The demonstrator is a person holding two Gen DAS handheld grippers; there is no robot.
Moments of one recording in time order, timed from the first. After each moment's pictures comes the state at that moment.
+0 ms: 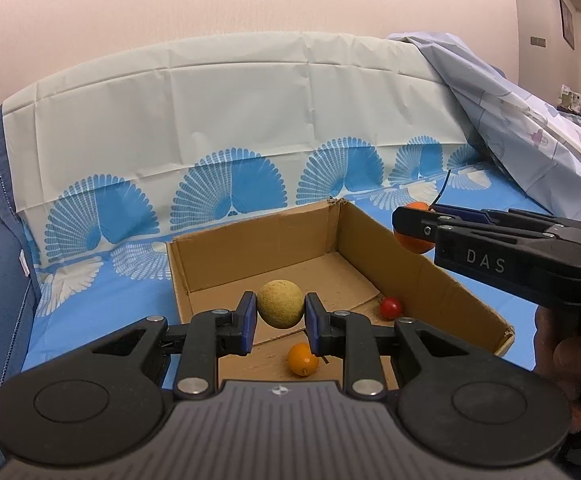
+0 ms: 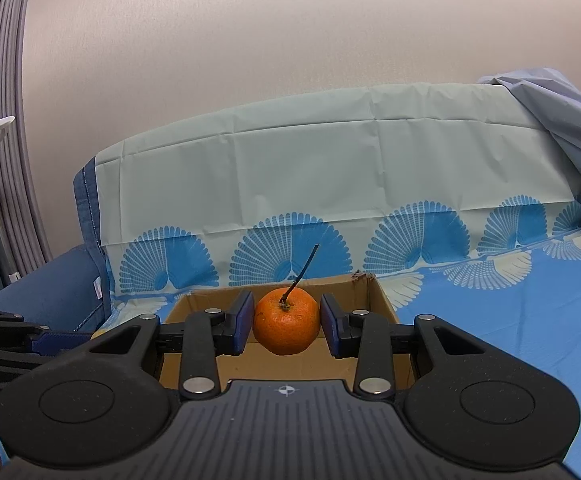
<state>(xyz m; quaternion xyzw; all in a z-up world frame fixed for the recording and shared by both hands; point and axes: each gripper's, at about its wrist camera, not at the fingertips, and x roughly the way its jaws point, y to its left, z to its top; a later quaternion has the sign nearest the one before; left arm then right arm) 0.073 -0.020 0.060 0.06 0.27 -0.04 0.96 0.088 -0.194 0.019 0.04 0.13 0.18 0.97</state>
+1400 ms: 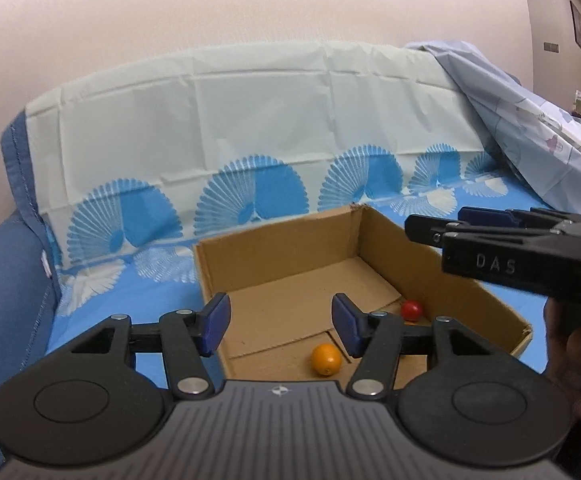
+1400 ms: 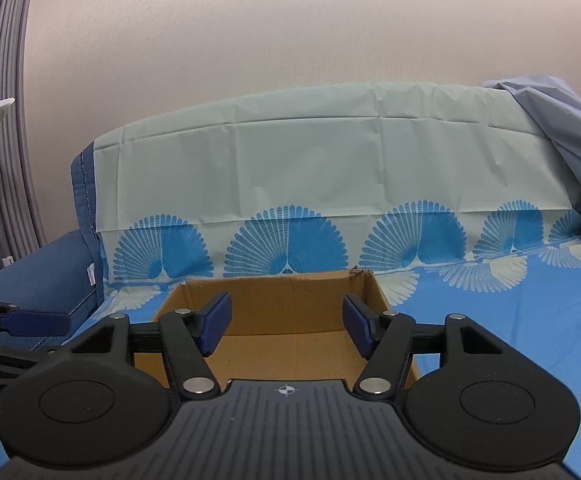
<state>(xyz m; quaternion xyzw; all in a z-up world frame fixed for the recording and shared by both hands) 0.056 -0.008 0.057 0.07 0.24 0.00 0.97 0.090 -0.188 0.018 0.01 0.14 0.17 0.98</state>
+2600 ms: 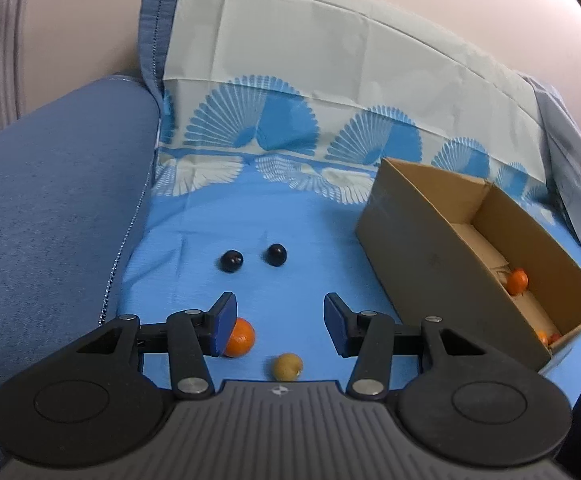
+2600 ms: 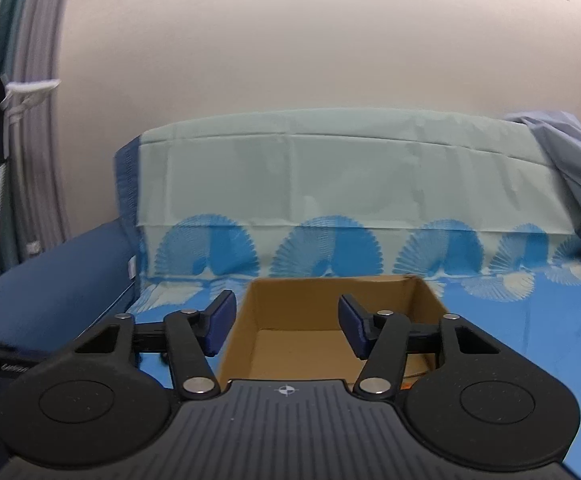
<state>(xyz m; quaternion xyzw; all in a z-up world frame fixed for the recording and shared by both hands) 0.005 0.242 -0.009 -0.08 0.31 0.04 0.95 0.002 -0.096 0.031 -0.03 0.12 0.18 0.98</state>
